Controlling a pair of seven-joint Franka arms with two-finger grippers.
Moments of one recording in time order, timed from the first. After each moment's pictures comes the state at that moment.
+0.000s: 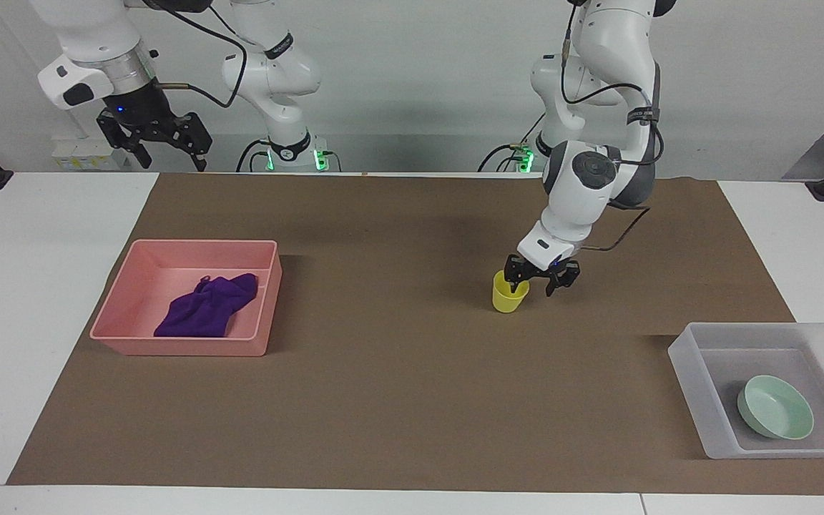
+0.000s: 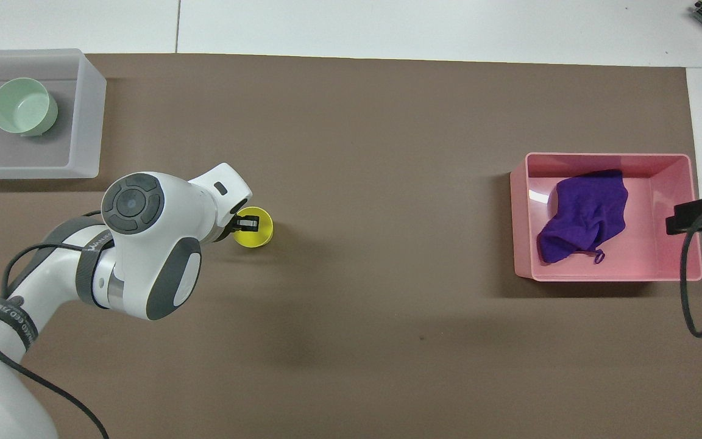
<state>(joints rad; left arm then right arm) -0.38 0.15 -0.02 -2.11 -0.07 2.38 -0.21 0.02 -0.09 -0.08 -1.59 -0.02 1.48 0.03</state>
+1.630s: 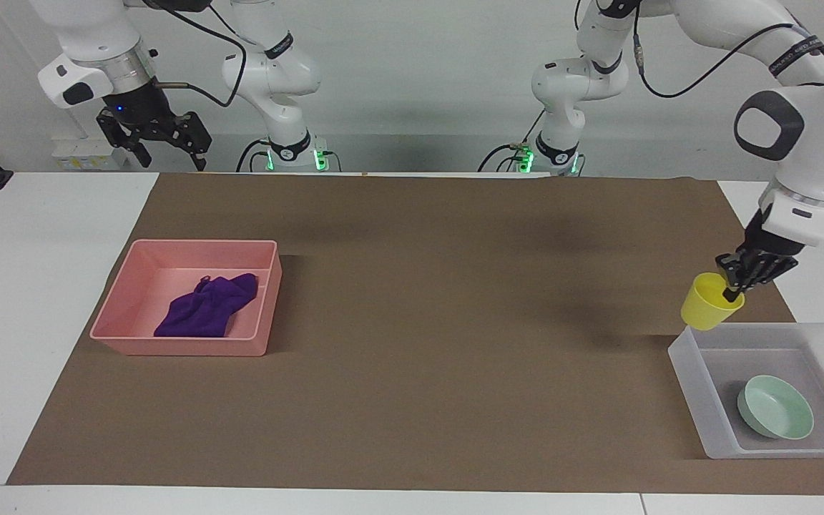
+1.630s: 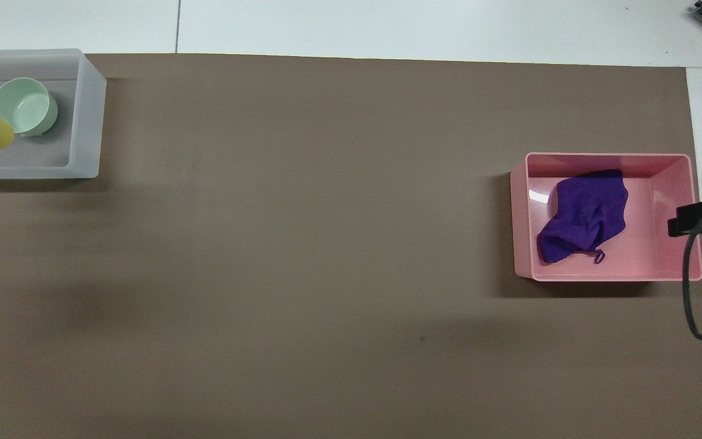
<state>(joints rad) 0.28 0.41 0.01 -1.46 -0.07 2.13 0.23 0.02 -0.09 -0.08 -1.60 -0.02 1.48 0.03</state>
